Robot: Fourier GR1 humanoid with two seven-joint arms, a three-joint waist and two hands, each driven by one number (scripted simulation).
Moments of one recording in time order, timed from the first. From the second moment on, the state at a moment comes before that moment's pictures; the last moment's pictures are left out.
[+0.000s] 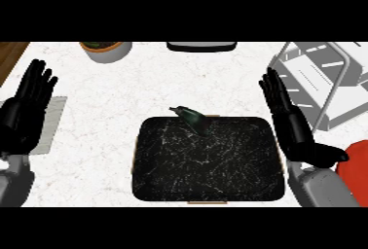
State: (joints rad) left arm -0.19 0.45 -0.02 -1.60 0.29 0.21 0.07; right arm -0.26 -0.30 0.31 -1.53 -0.25 -0.24 -0.22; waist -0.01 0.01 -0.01
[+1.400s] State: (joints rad) left arm -0.18 0.44 -0.15 -1.44 0.03 0.25 0.06; right arm -1.01 -0.40 0.49 -1.03 -0.15 0.20 0.88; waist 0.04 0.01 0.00
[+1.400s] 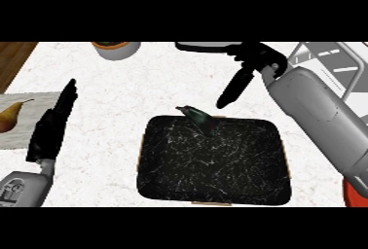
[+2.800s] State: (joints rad) left arm -0.19 0.39 -0.09 -1.41 -0.02 0.21 0.06; right arm -1.28 -0.04 0.48 -0.40 0.01 0.39 0.91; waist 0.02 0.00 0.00
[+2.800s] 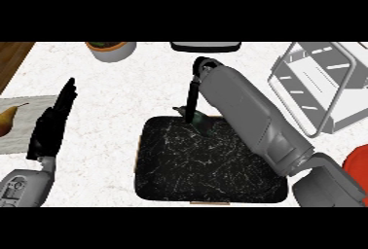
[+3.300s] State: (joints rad) left arm -0.16 0.38 -0.06 -1.43 -0.04 0.19 0.06; right arm -1.25 -0.03 0.50 -0.45 0.12 0.42 0.90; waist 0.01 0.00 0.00
